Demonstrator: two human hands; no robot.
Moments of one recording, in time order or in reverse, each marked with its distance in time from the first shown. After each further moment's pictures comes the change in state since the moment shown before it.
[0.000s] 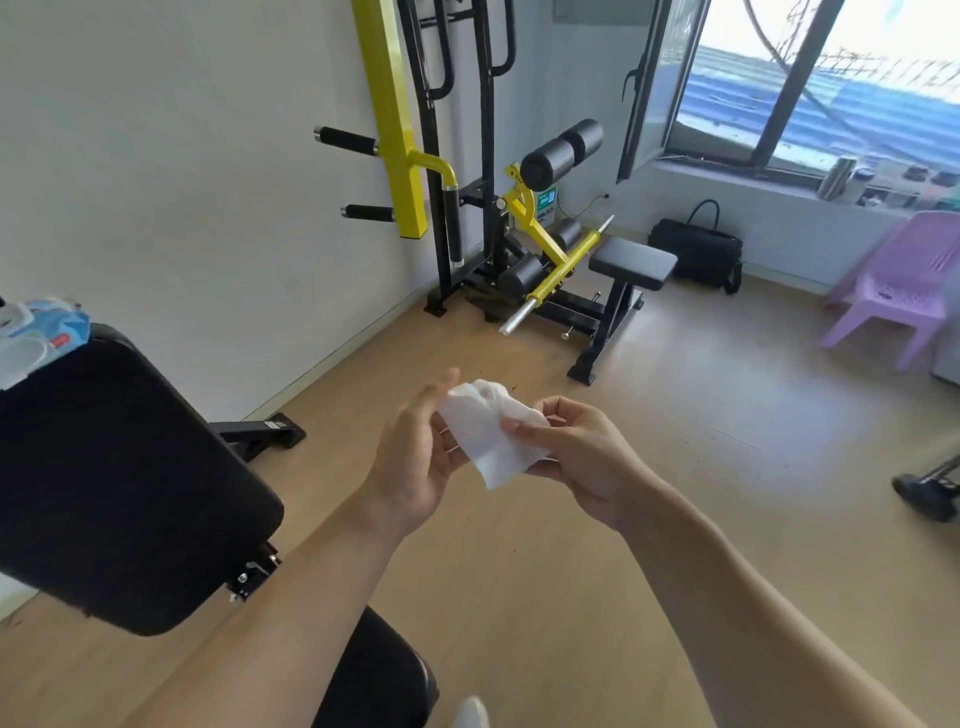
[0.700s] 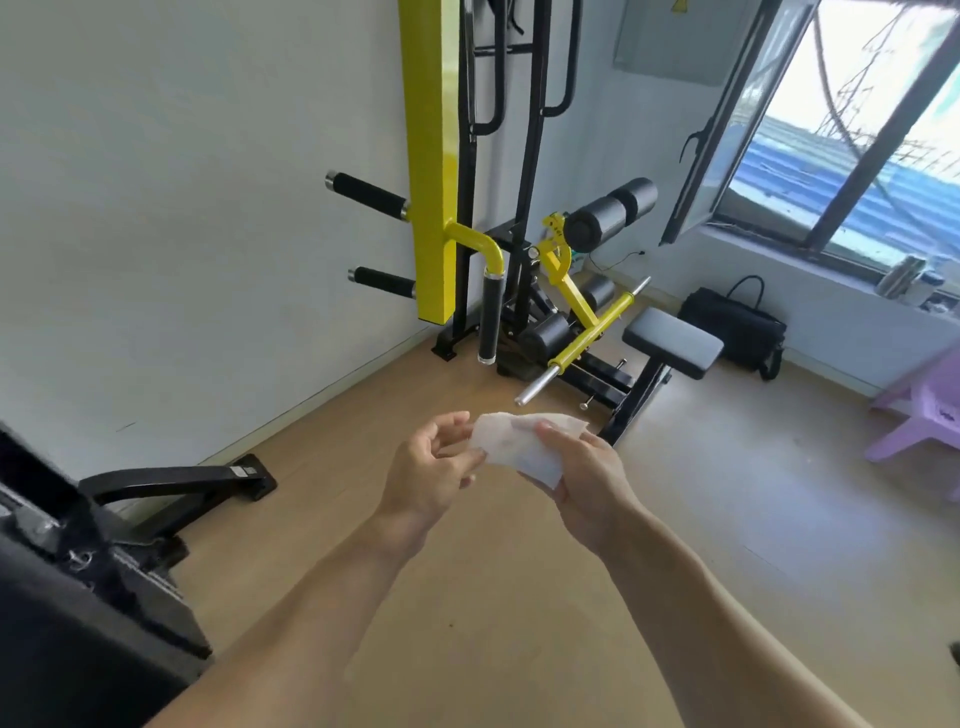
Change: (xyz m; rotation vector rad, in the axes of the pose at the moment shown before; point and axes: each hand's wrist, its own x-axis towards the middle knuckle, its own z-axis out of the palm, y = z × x) left_hand 0.290 0.048 -0.031 0.421 0.171 0.155; right_hand 0.299 -0.069 0.002 0.184 0.203 0.032
